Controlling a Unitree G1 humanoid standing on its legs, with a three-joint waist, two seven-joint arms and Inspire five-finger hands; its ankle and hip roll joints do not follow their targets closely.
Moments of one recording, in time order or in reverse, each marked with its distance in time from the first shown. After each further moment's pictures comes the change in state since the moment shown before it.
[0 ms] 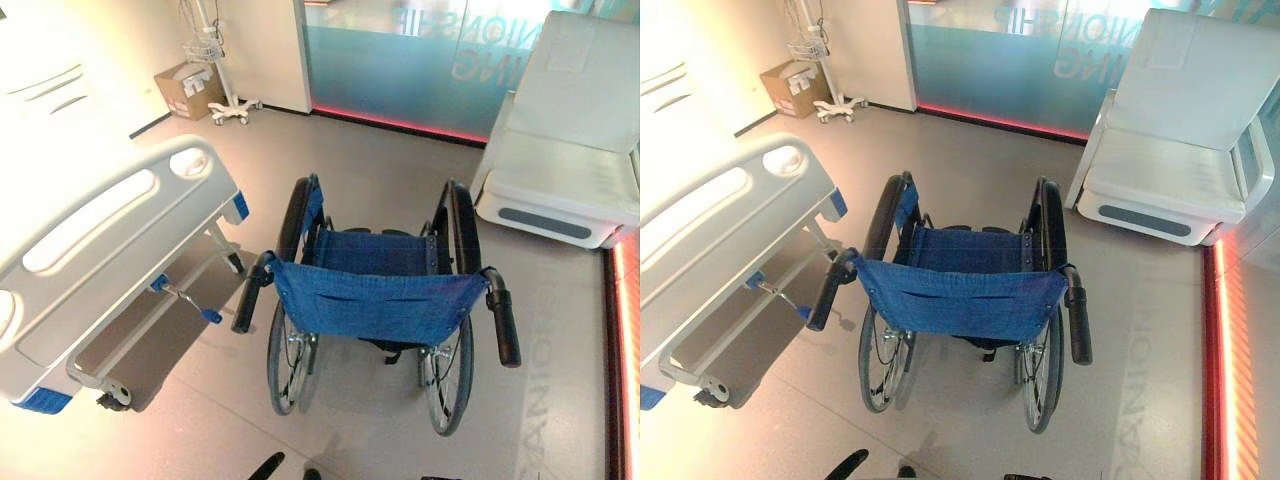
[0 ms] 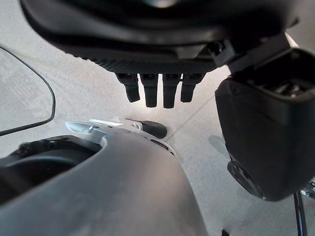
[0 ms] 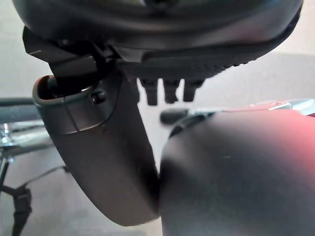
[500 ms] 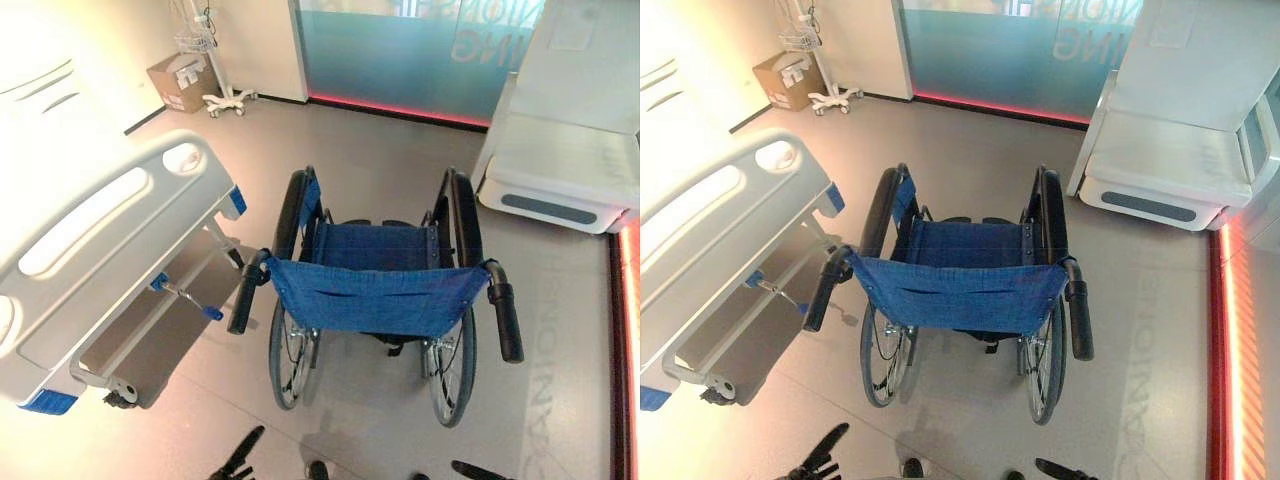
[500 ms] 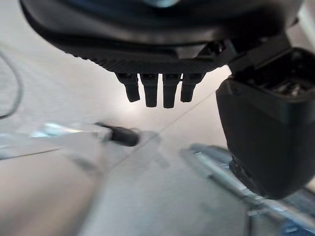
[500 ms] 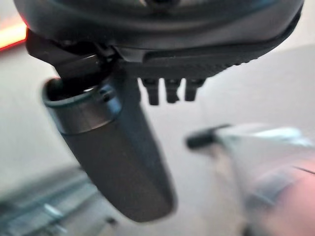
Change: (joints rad) left arm 0.009 0.111 0.191 -0.193 -0.063 0.060 0.027; right arm 0.072 -0.118 -0.199 -0.187 0.128 -0.040 -0.142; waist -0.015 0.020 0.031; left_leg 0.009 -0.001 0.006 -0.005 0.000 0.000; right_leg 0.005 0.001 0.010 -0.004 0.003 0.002
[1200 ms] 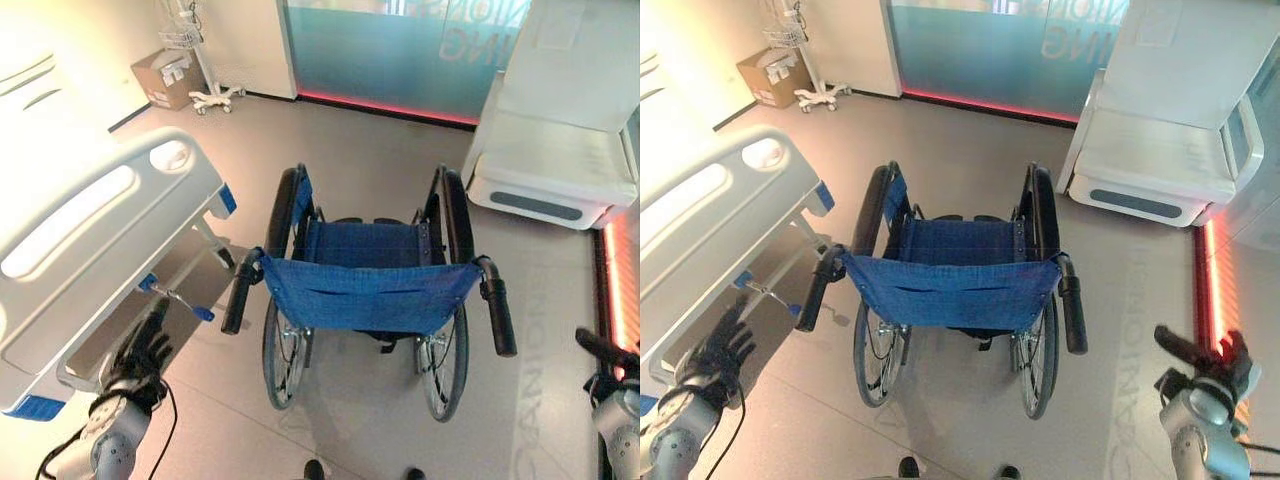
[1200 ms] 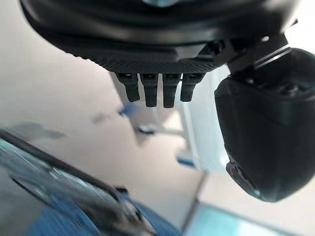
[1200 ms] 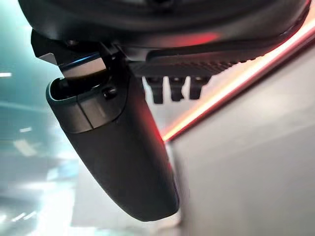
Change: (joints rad) left arm 0.083 0.230 0.300 -0.927 -0.198 0.045 0.197; right arm 0.034 -0.211 -0.306 -1.007 -0.043 0.059 -0.433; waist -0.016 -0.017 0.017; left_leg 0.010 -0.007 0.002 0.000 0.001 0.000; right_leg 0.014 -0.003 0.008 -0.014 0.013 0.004
